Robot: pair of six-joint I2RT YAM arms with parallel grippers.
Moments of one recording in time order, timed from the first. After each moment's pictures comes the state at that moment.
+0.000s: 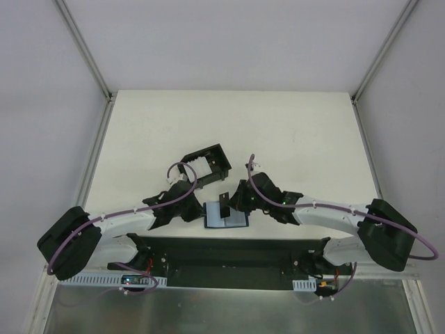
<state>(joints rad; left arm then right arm) -0.78 1.17 0.35 -0.06 0.00 -1.18 0.99 1.30 0.62 0.05 0.03 0.93</state>
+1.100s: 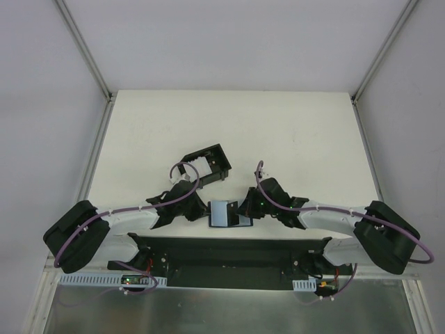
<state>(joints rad) -0.78 1.25 0.34 0.04 0.03 -1.21 0.90 1.29 0.45 0.13 -0.10 0.96</state>
